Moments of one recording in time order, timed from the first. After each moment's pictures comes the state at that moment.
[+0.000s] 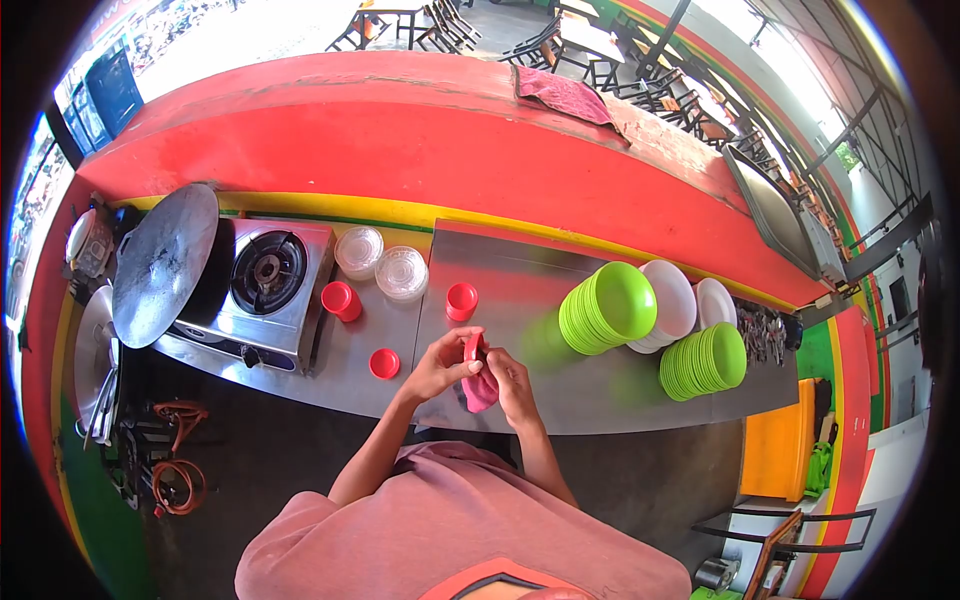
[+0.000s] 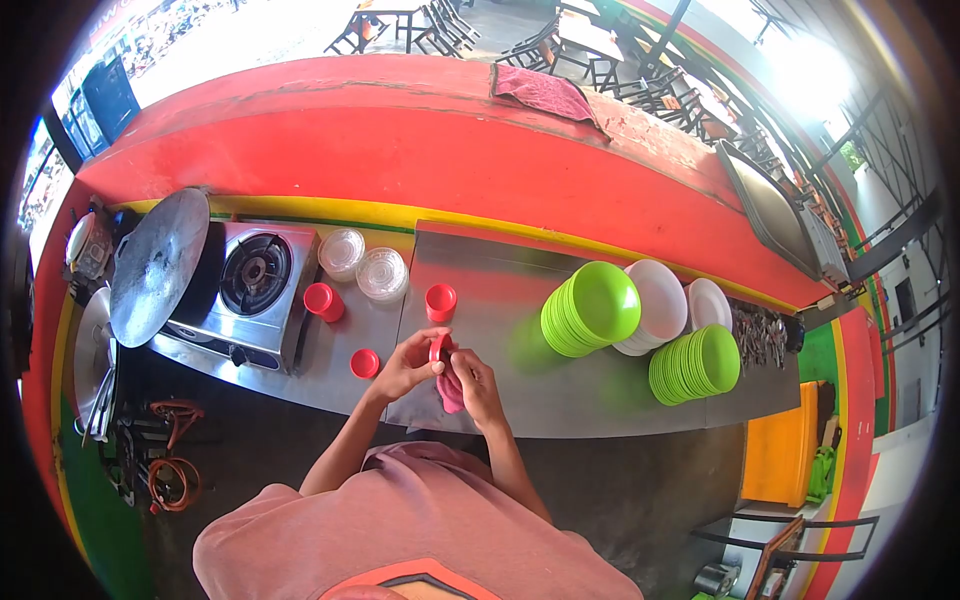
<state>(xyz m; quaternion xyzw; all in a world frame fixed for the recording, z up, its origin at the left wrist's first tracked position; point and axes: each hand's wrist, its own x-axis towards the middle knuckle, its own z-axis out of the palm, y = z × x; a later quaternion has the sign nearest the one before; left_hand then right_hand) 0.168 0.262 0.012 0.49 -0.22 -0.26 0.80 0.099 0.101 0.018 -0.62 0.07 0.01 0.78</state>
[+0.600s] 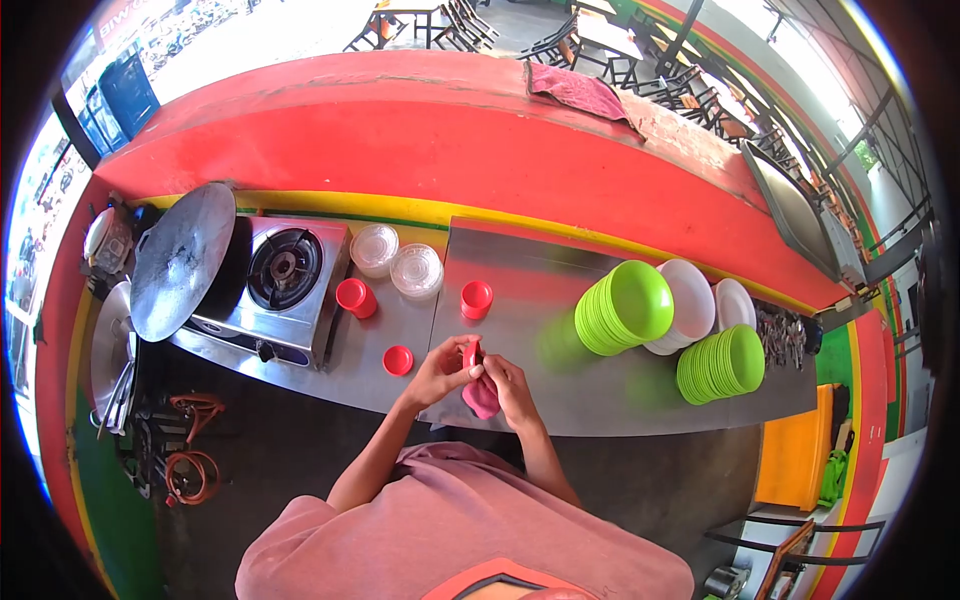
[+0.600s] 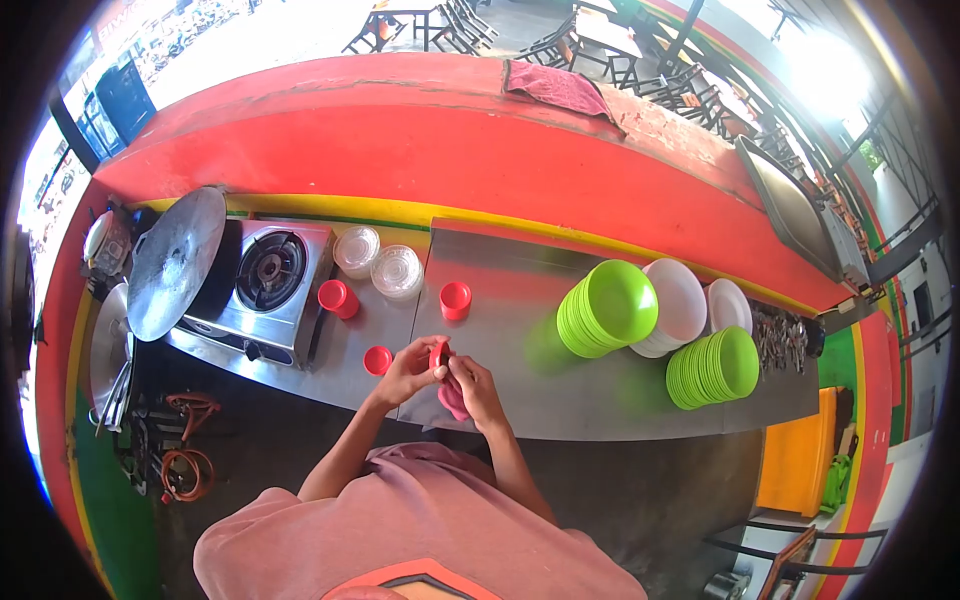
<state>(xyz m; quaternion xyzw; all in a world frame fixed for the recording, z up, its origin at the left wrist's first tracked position) 0.155 0.278 -0.004 0.55 -0.16 -0.27 0.78 0.099 0.109 -0.001 -0.58 0.07 0.08 0.81</state>
